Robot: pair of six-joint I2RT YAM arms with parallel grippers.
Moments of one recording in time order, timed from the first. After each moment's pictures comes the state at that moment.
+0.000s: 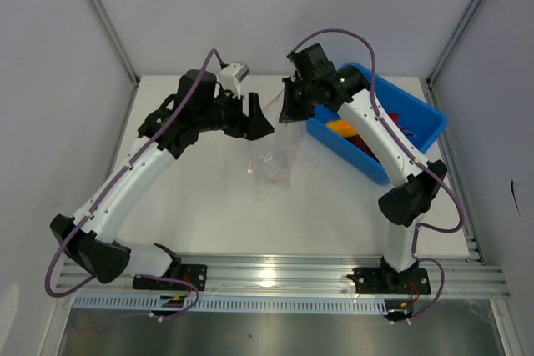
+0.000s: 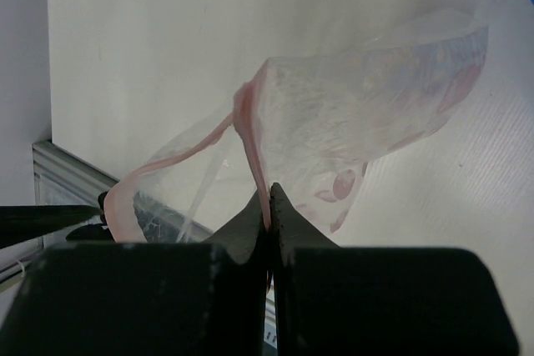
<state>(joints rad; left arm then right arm) -0.54 1.35 1.50 -0.66 0.37 -0.32 0.64 1.90 2.19 -1.12 -0.12 0.53</state>
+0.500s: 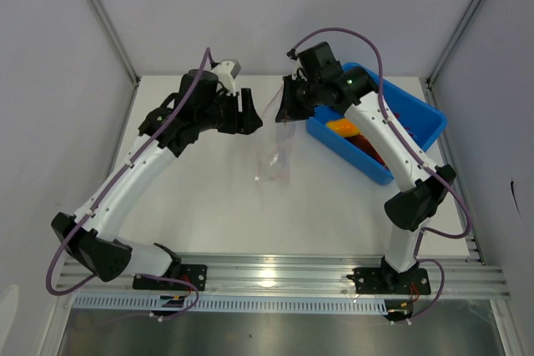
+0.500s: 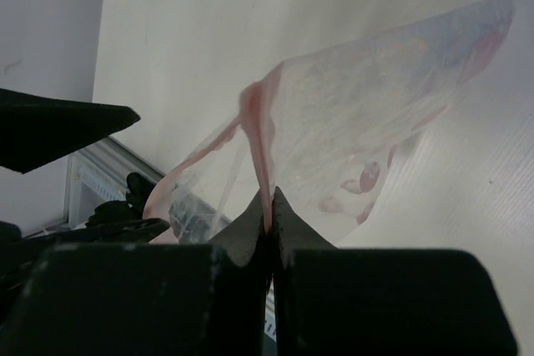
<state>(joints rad) -0.54 1.35 1.52 -0.72 0.12 -0.36 0.63 1.84 2.14 -1.07 -0.23 0.50</state>
